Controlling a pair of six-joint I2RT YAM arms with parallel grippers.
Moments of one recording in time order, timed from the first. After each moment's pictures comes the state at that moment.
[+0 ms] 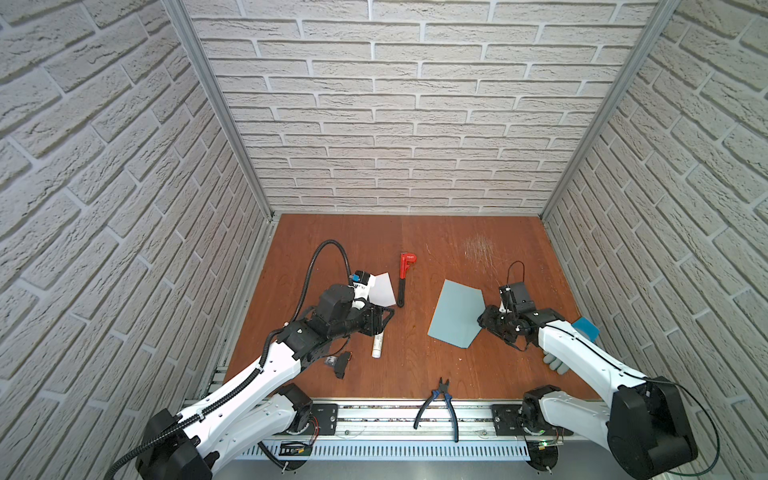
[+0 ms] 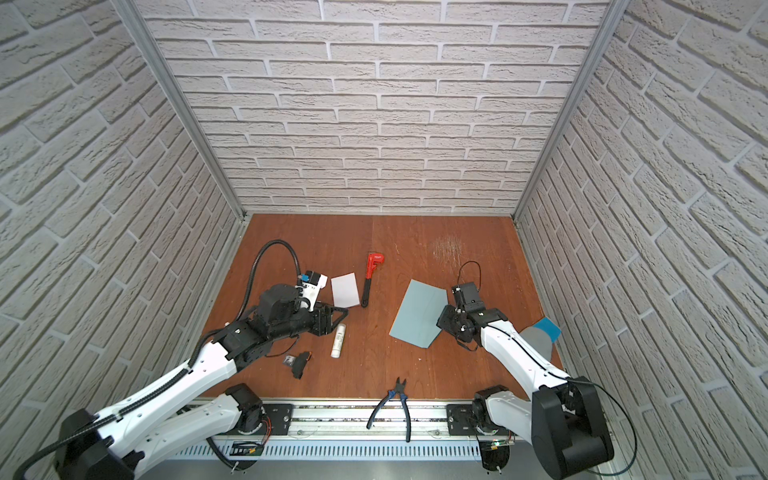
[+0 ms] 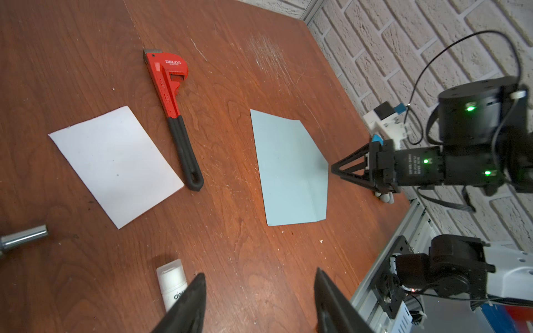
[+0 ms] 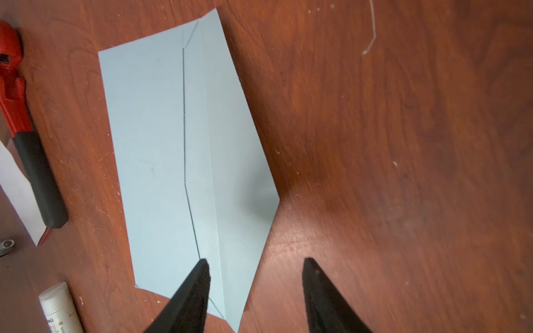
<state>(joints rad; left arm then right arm) -0.68 0.89 0.63 -0.29 0.23 -0.46 0.18 1.17 0.57 -0.54 -0.08 0.79</state>
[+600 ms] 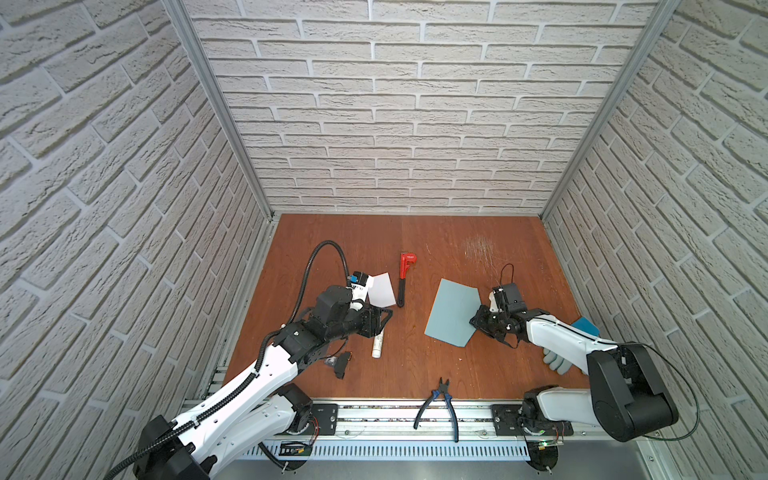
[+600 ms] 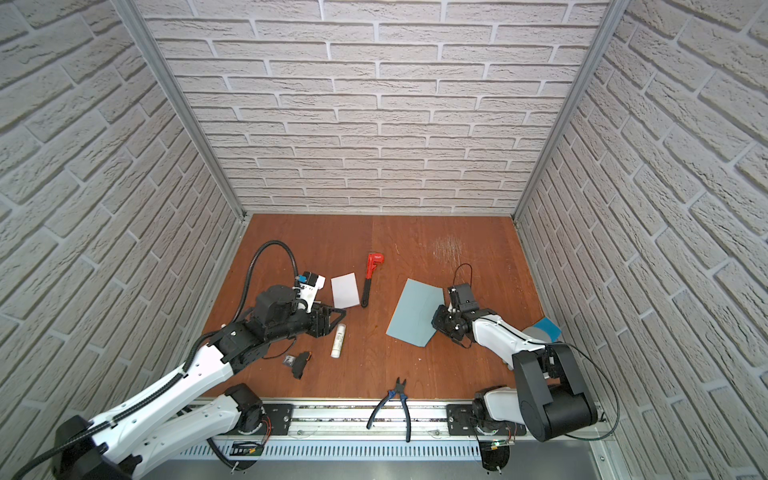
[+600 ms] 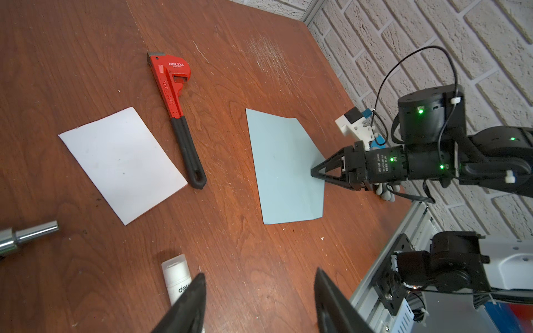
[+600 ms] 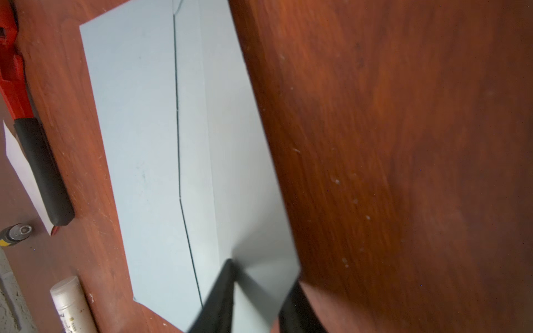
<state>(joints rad) -0.68 0.87 0.64 -0.33 0.23 -0.45 0.17 1.32 0.53 -0.31 -0.22 0.77</state>
